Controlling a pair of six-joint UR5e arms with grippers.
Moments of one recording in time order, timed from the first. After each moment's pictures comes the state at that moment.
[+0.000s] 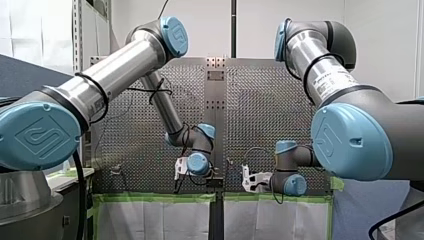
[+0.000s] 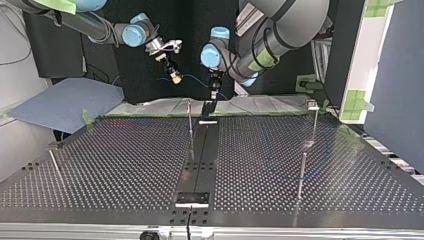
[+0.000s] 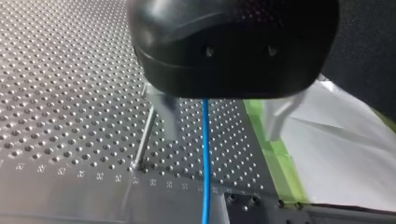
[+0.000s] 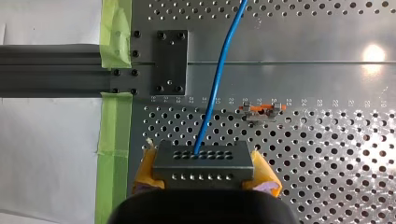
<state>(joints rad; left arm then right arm) -0.61 -2.44 -1.66 -2.53 -2.02 -1.66 1.94 -0.69 1.96 -1.08 1.05 1.52</state>
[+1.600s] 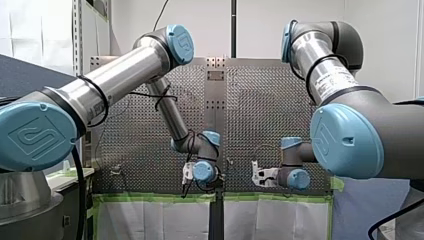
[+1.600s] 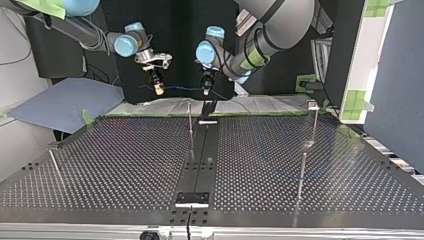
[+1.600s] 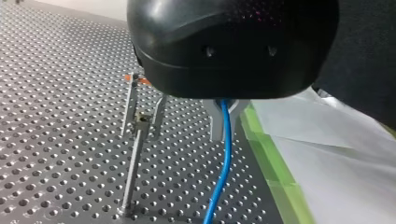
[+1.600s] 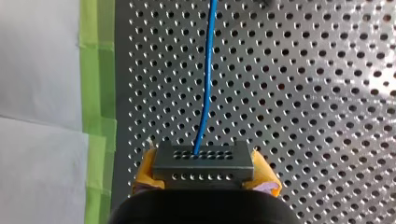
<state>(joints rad) -0.65 -2.51 -1.61 -2.45 -1.99 -1.62 1.87 -0.69 1.87 -0.99 1.23 1.50</state>
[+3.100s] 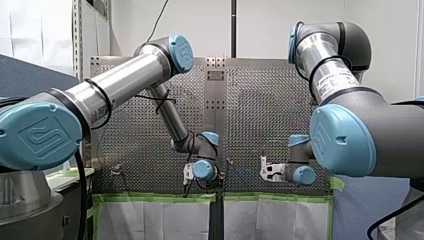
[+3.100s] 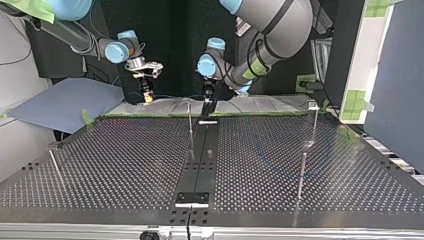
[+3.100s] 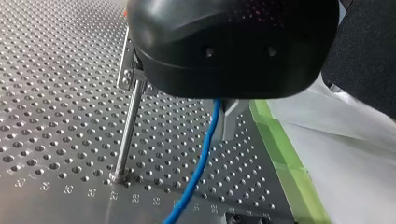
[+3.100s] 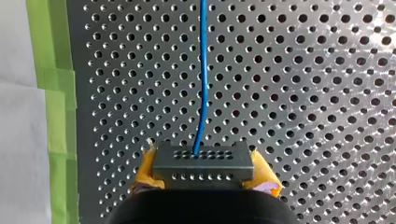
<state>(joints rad) -0.60 -2.56 -1.51 -2.52 -1.93 -1.66 1.81 -0.68 1.82 -0.98 1.23 1.53</state>
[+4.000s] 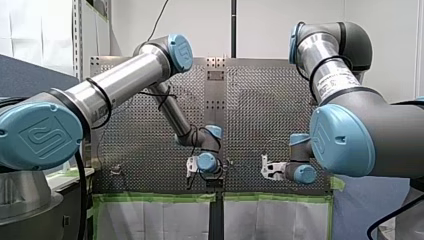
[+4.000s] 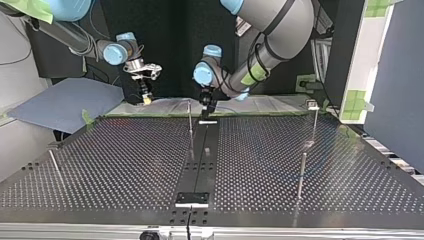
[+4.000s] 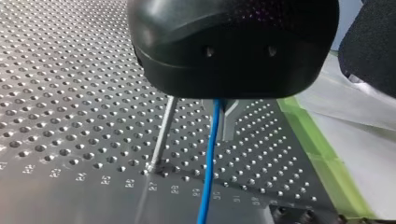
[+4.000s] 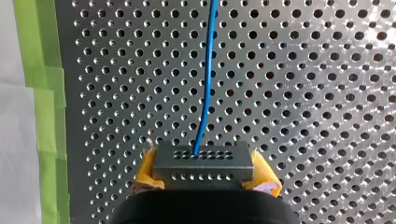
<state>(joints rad) -0.59 -2.56 -1.41 -2.61 -1.94 -1.66 1.80 -0.68 1.80 -0.97 1.22 1.53</state>
